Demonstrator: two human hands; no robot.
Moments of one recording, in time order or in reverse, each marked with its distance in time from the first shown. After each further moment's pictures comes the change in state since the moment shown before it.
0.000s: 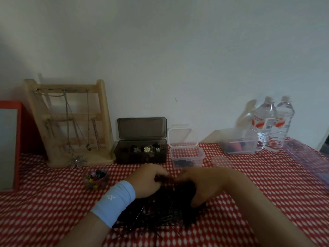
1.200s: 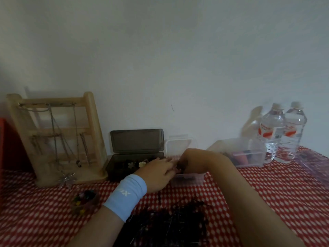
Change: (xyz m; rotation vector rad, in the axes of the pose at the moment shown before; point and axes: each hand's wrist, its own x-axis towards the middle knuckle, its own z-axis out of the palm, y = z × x) left_hand 0.080 0.015 -0.015 0.283 -0.085 0.003; right_hand 0.075 0.061 -0.063 -0.085 0.257 0.177
